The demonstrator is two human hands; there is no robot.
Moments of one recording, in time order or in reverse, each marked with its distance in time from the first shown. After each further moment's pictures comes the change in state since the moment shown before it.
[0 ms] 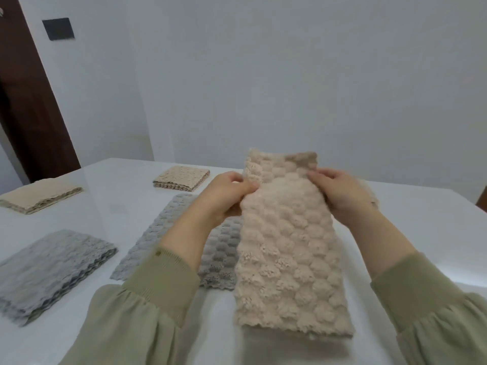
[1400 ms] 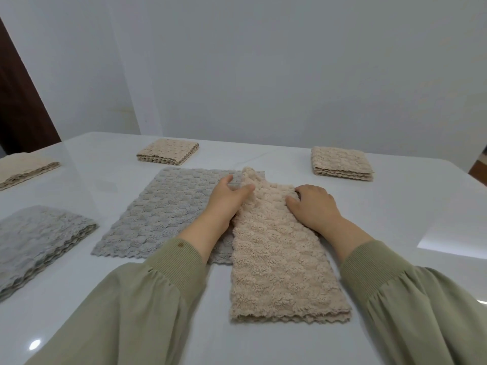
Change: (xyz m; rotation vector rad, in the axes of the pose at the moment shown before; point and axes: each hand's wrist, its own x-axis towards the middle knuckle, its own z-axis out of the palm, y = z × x) left_hand 0.036 -0.088 0.028 0.045 0.173 -0.037; right_hand 0.006 0.099 0.000 -1.259 -0.086 -0.132
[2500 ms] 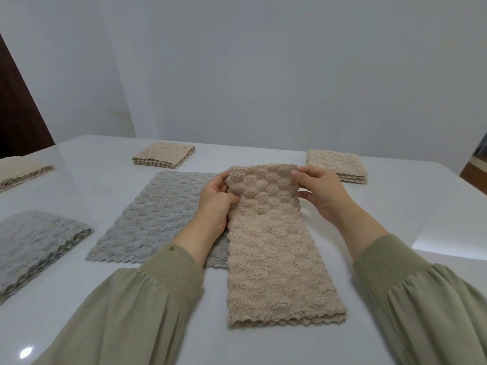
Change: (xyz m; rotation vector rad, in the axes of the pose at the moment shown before) left_hand -0.003 0.002 -0.004 -0.466 -0.010 0.096; right_hand 0.000 -0.001 -0.042 1.329 -0.021 0.033
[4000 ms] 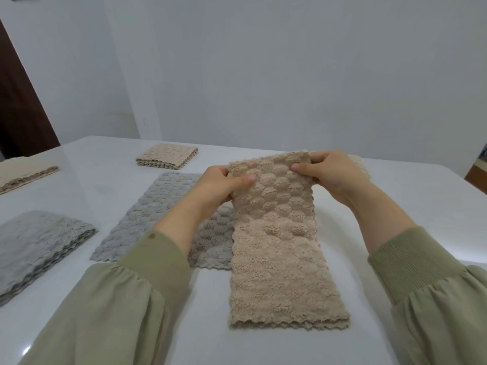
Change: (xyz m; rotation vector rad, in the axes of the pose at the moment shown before) left_hand -0.009 0.052 -0.002 0.459 -0.239 -0.027; right_hand -0.003 -0.049 0.002 -0.346 -0.040 -0.015
